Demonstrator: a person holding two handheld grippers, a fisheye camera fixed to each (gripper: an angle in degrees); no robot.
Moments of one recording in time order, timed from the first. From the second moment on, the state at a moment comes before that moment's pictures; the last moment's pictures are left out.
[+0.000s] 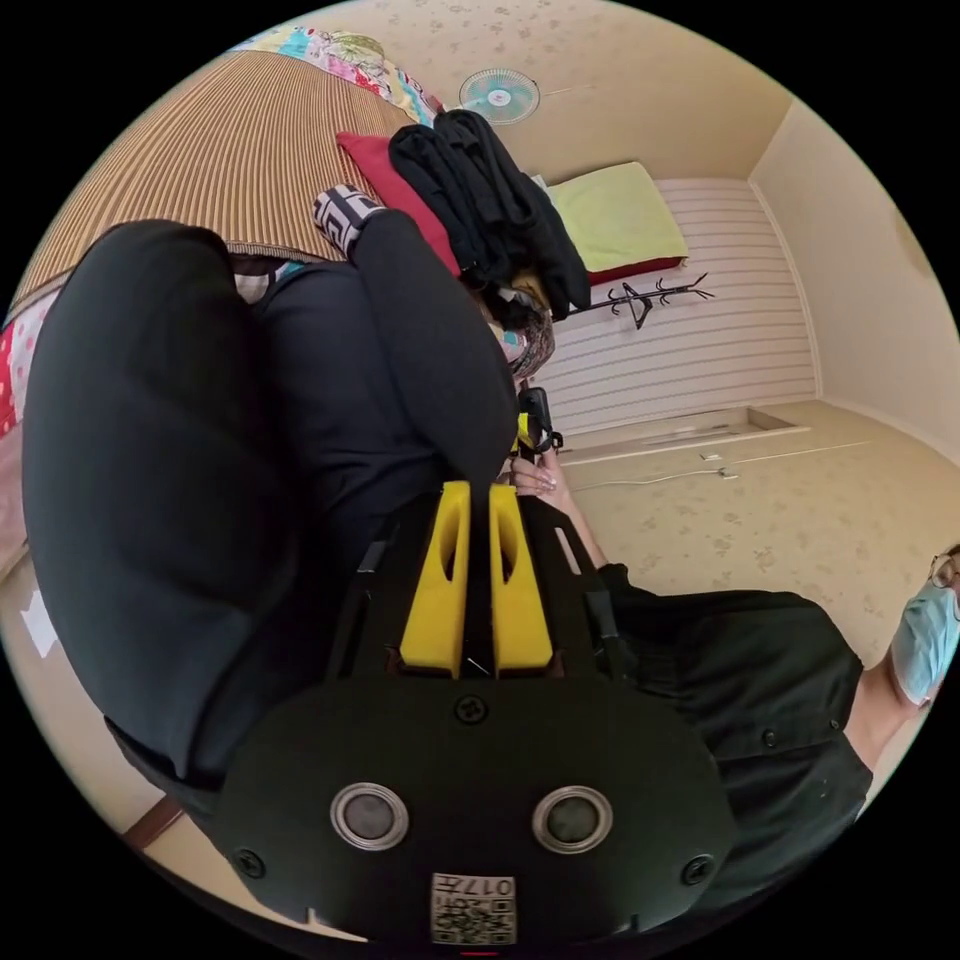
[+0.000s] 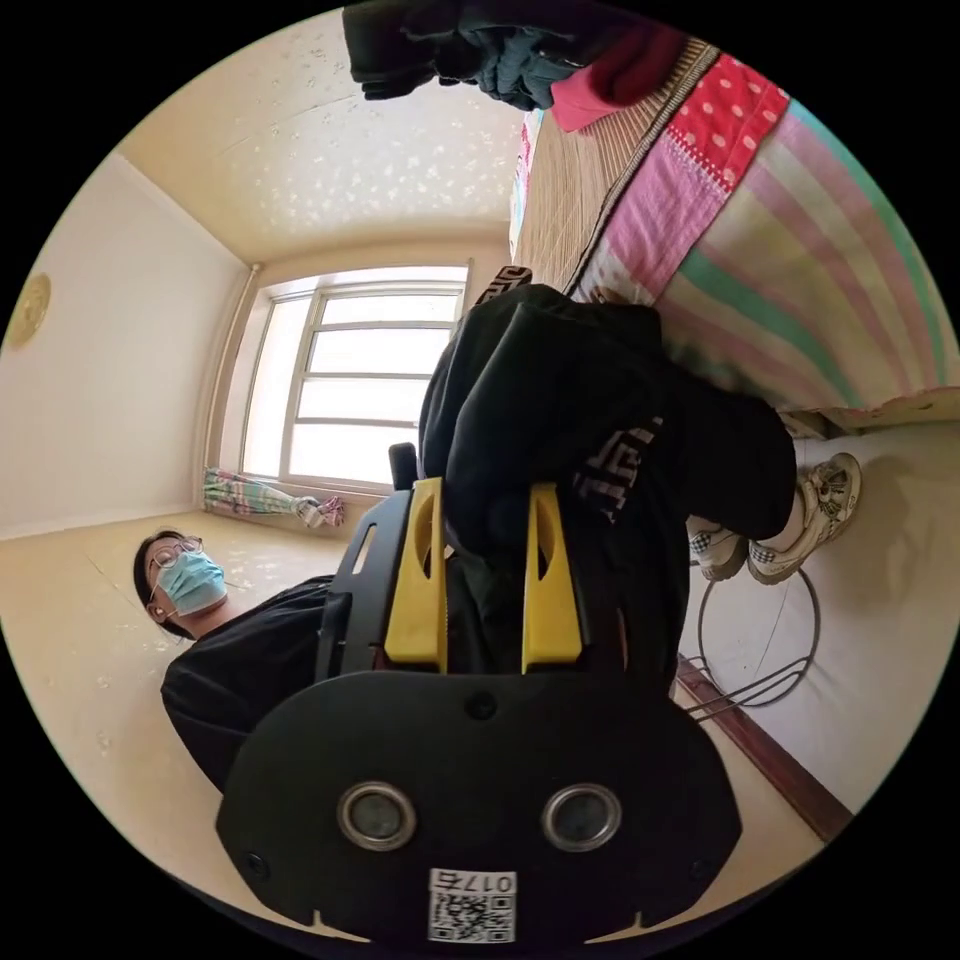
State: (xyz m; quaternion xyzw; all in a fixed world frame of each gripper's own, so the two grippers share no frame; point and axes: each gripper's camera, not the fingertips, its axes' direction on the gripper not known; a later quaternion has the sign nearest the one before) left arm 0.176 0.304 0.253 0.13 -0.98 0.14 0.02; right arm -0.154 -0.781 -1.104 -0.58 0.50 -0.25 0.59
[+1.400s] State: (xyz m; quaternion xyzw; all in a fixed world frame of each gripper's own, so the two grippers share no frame) left arm 0.169 0.363 0.393 0.16 -0.96 0.20 0.10; right arm -0.187 -0.763 -1.161 -0.59 0.47 -0.15 0.64
